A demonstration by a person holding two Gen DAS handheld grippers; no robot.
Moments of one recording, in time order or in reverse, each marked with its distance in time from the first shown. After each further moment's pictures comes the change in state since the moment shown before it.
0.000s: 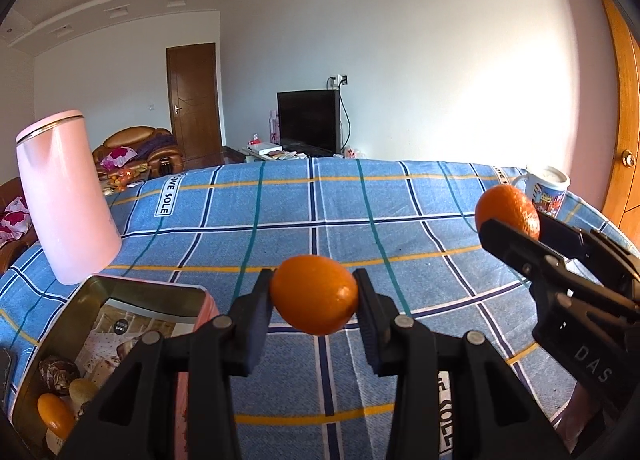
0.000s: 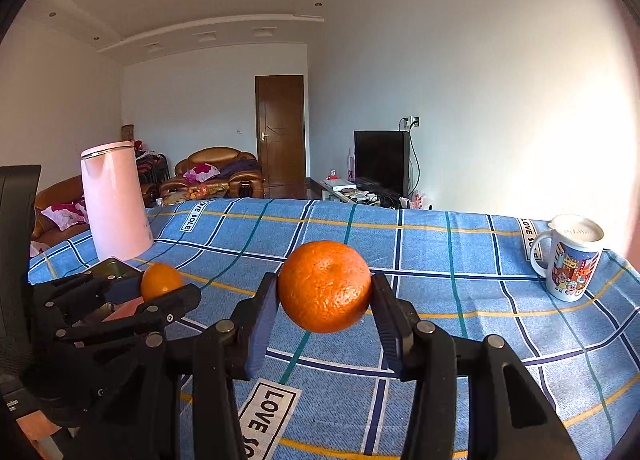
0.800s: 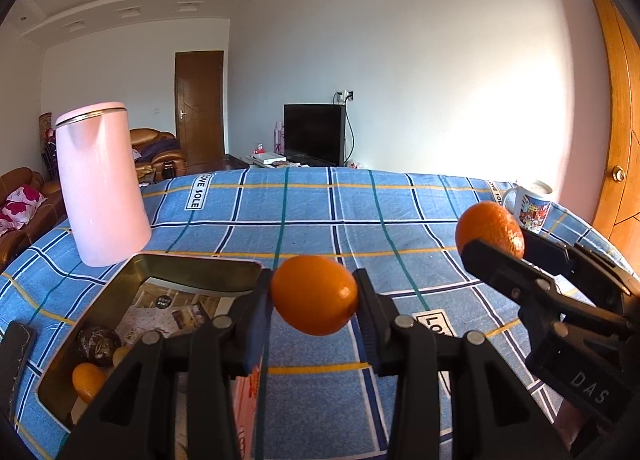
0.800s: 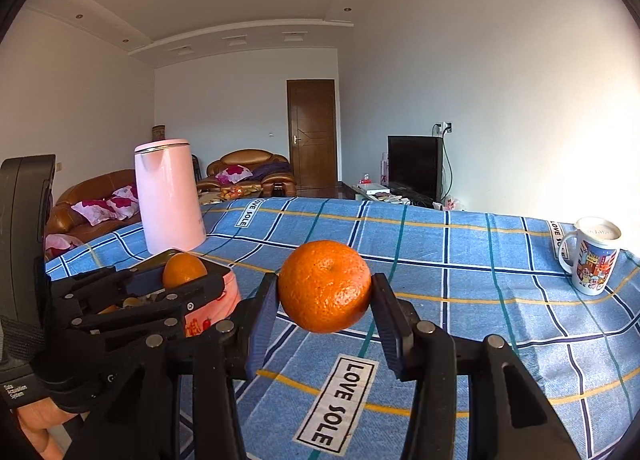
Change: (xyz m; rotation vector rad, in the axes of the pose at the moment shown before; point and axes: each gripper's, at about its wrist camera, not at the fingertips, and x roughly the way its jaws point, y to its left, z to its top) left arm -0.049 0.038 -0.020 -0.040 -0.044 -0.013; right arm -0.037 0.051 -0.009 -0.026 -0.014 0.123
